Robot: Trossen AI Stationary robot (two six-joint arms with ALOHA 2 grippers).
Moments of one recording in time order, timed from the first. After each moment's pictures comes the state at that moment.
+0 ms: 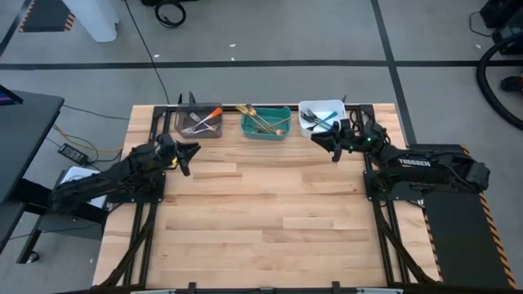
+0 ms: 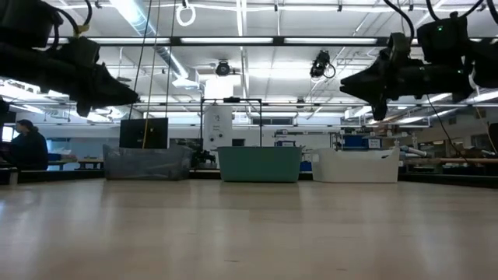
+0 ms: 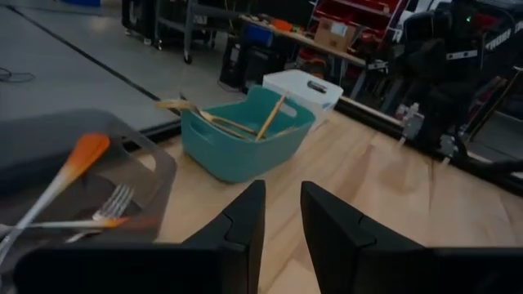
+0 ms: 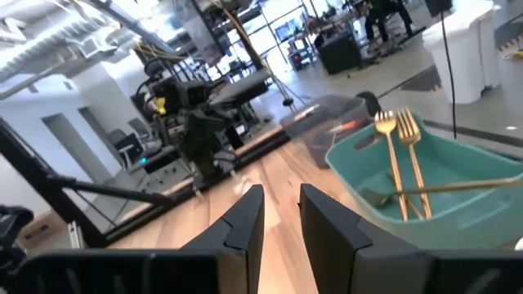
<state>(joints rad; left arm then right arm) 0.35 0.11 0.08 -0.10 -0.20 -0.30 -0.66 0.89 0.13 0.80 -0.48 0.47</state>
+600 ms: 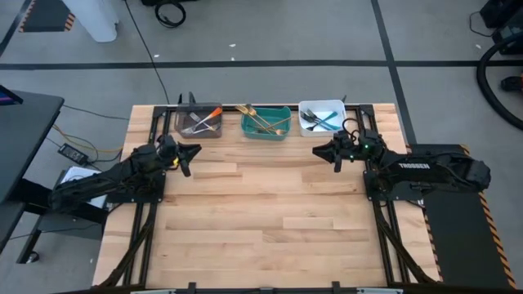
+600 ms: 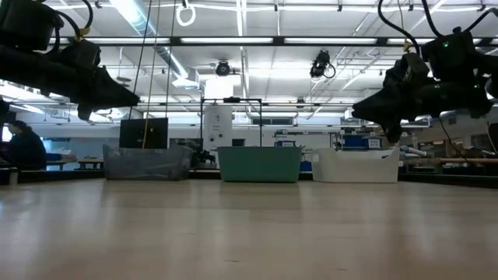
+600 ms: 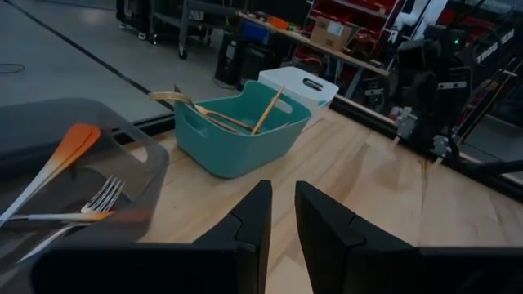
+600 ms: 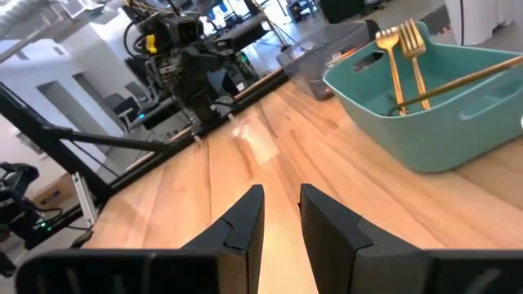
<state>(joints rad) 0.35 0.12 0.06 -0.08 -0.19 -0.33 -0.63 0.89 0.01 0.77 -0.50 0.45</state>
